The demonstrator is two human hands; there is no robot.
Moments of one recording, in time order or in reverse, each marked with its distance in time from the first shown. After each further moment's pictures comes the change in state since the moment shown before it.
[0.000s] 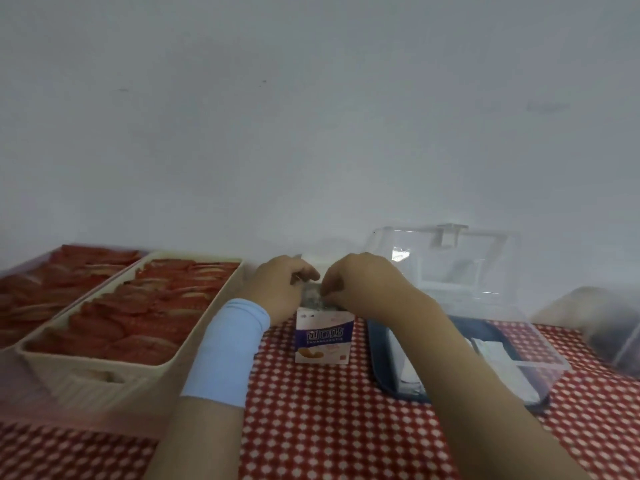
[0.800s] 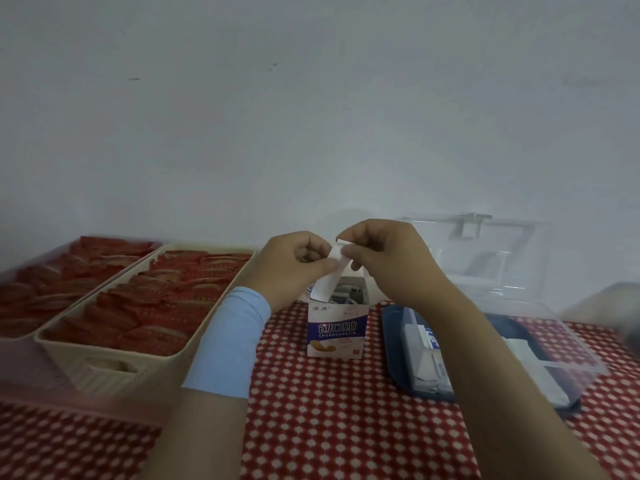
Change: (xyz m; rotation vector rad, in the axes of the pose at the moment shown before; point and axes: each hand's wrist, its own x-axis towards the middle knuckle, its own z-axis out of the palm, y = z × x) left_hand 0.005 -0.004 -0.002 -0.532 0.067 -0.007; right_hand -0.006 0.014 -0.004 0.841 0.345 -0.070
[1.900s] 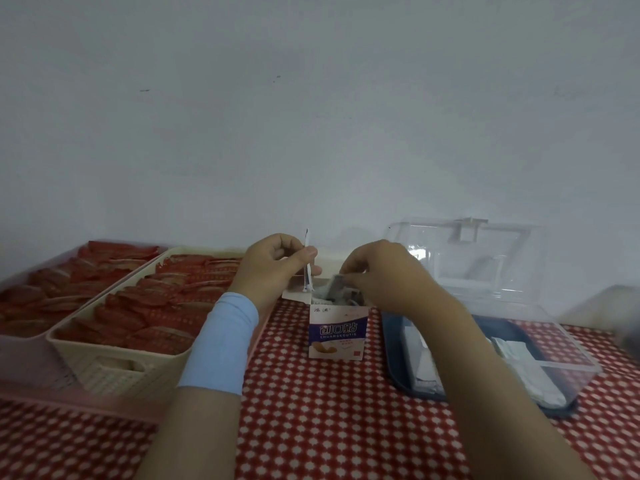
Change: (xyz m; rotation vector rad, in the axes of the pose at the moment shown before) left_hand -0.010 0.000 -0.006 -0.323 0.179 -0.082; right_hand 0.004 0.009 0.008 -0.525 -0.150 0.105
